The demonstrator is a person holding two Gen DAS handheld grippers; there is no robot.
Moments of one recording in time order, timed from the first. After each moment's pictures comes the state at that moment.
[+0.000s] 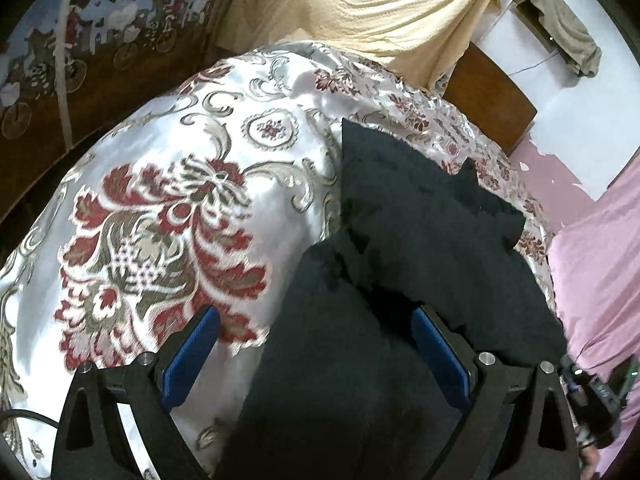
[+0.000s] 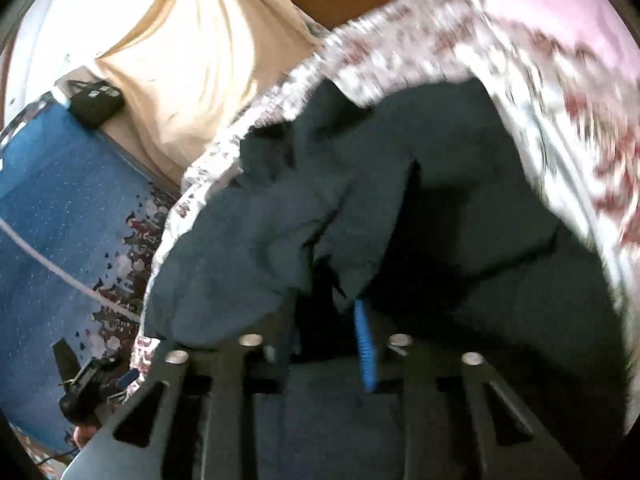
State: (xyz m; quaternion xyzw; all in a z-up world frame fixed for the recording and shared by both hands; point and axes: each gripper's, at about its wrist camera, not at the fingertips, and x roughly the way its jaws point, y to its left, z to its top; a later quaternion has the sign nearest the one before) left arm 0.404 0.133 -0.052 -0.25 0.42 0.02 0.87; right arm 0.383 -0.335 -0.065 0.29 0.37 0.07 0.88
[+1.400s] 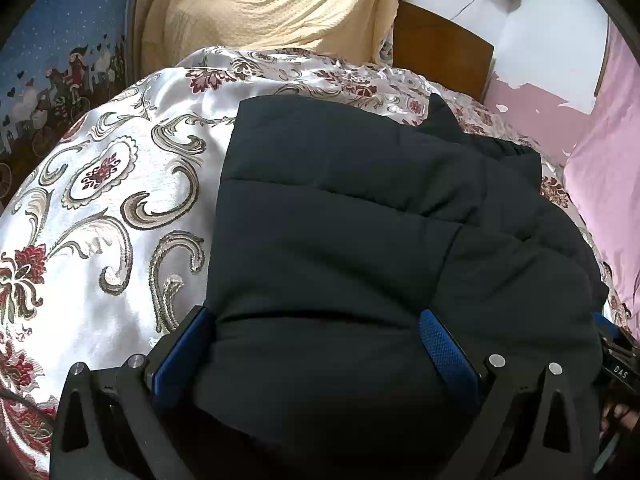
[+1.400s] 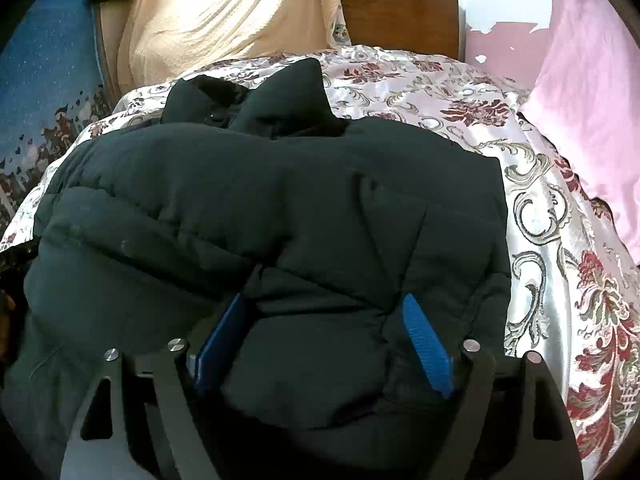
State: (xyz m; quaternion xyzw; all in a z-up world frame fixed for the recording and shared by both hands) left arm 0.510 0.023 -0.108 -0.10 0.40 -0.03 0.91; right arm 0.472 -0.329 -0.090 0.02 0.39 -0.01 0.92
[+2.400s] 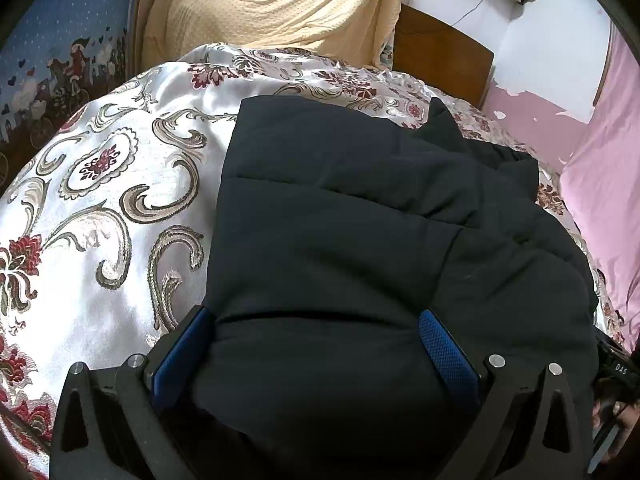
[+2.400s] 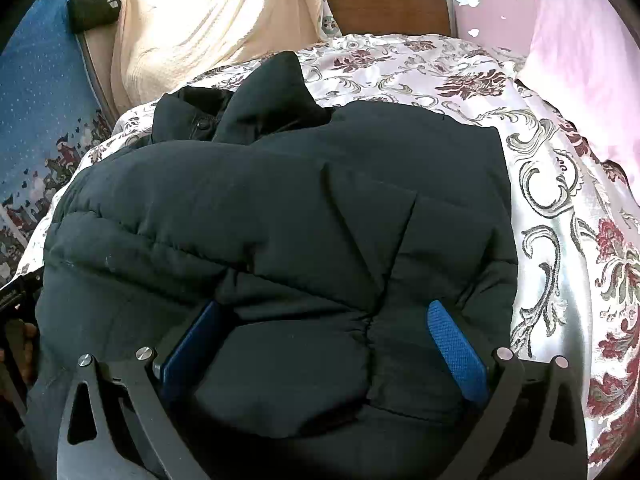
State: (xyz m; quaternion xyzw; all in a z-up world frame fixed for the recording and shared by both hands) left arm 0.509 0.028 -0.111 -0.12 0.40 -0.03 0.91; right arm 0.484 -0.350 -0.109 0.08 0.40 0.00 0.91
